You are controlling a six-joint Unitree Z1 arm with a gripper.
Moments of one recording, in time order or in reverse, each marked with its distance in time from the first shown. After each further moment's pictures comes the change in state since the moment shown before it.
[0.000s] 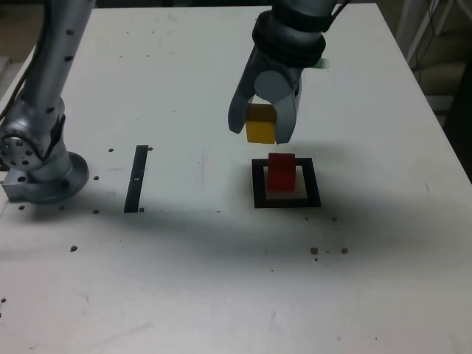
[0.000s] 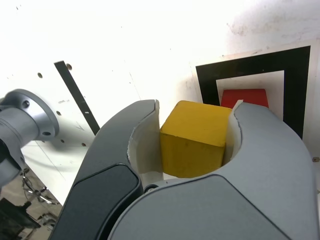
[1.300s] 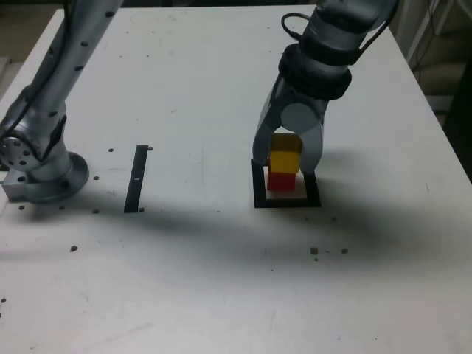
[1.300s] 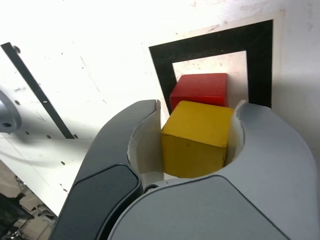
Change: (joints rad) arm -0.044 0.110 -0.077 -0.038 -0.058 -0.040
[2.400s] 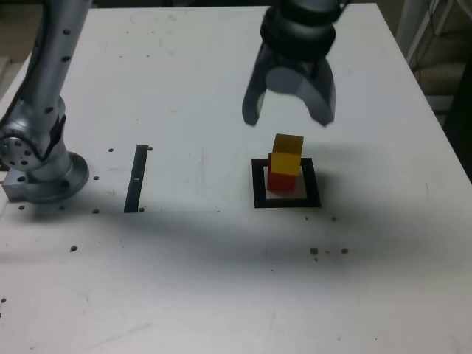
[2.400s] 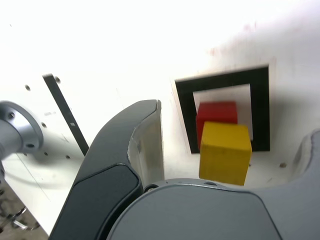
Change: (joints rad) arm 0.046 -0.144 0.049 0.006 0.146 0.007
